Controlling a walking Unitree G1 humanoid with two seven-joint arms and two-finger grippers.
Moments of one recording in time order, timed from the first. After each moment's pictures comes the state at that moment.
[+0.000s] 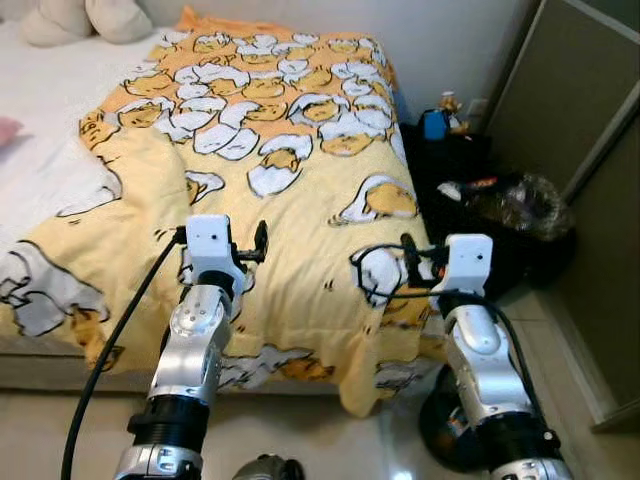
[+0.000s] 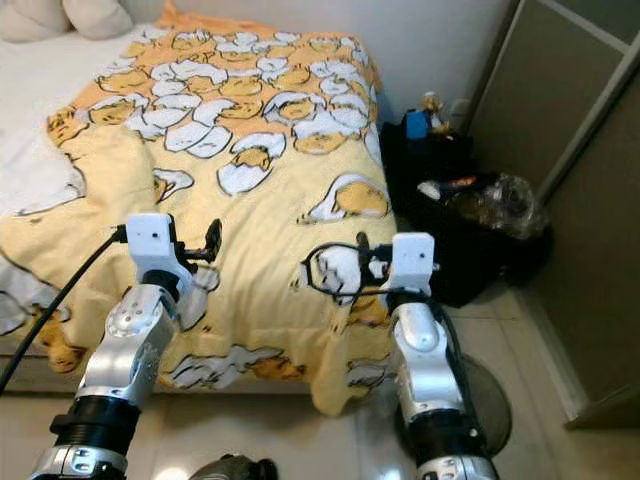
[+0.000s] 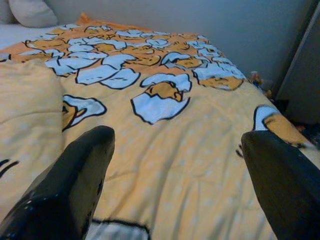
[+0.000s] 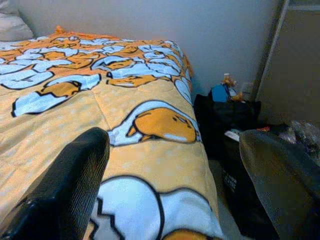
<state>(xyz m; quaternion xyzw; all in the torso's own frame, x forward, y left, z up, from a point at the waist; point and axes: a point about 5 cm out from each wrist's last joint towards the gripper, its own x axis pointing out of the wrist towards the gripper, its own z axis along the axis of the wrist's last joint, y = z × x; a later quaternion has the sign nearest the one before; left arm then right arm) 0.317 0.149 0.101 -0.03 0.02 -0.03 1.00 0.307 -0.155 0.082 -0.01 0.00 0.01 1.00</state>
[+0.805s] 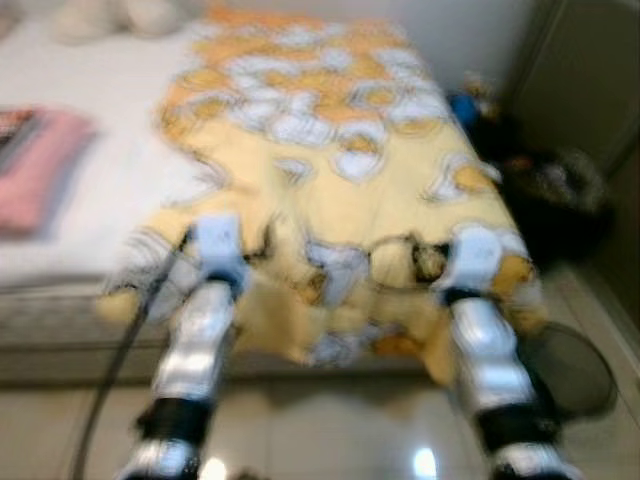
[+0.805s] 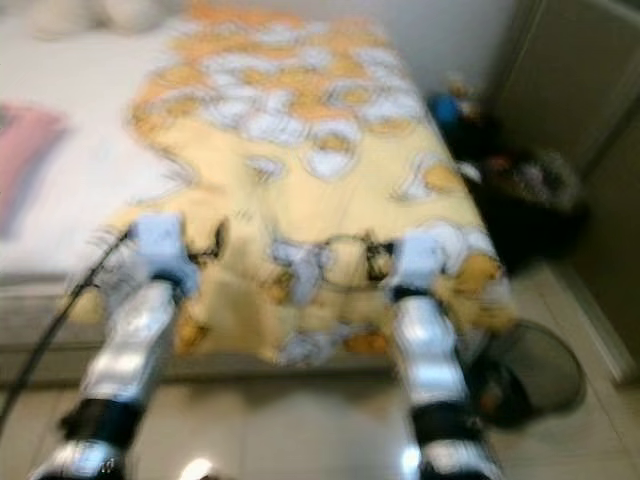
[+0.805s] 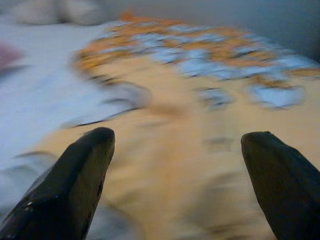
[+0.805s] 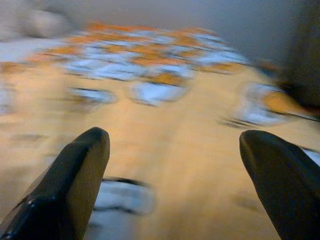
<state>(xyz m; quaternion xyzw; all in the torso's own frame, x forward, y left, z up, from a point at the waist) 0.315 0.164 0.093 -0.01 0.03 0.00 1.00 0.314 -0.138 0.080 0.03 0.02 0.04 1.00</state>
